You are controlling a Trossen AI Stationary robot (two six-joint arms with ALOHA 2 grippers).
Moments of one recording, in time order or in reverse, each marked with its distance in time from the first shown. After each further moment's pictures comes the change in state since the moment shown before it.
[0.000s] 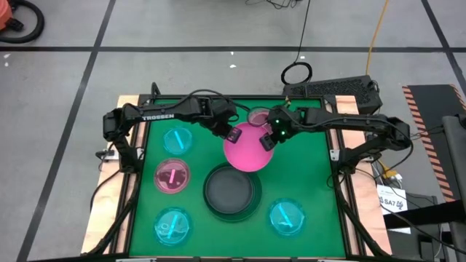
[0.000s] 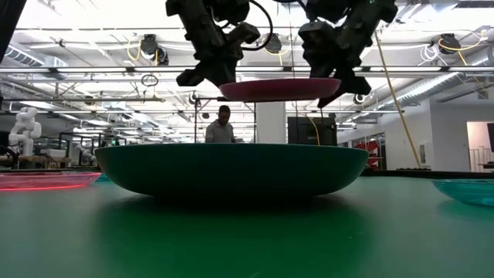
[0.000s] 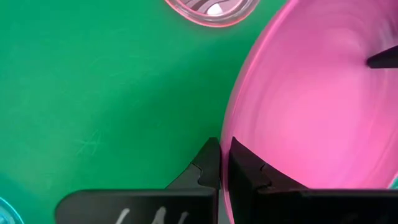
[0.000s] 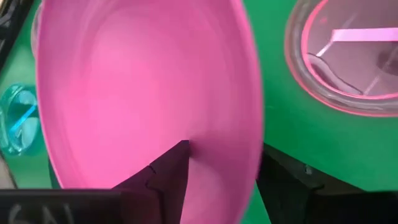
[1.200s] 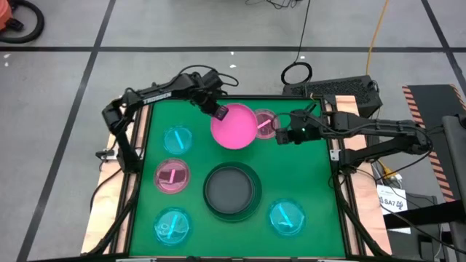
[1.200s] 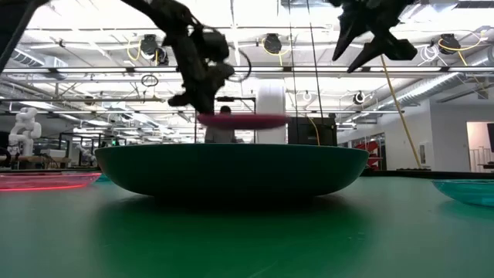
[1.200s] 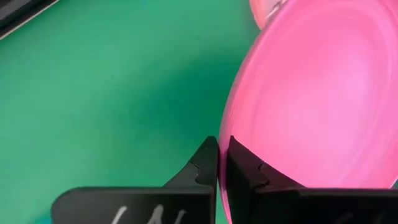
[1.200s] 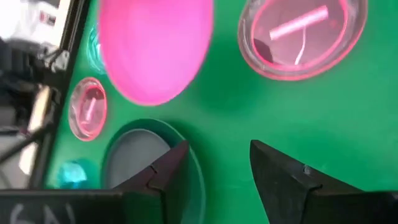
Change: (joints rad) left arm 0.309 0.035 0.000 -0.077 0.105 0.343; right arm 0.139 -0.269 -0.001 -0.168 0.274 0.494
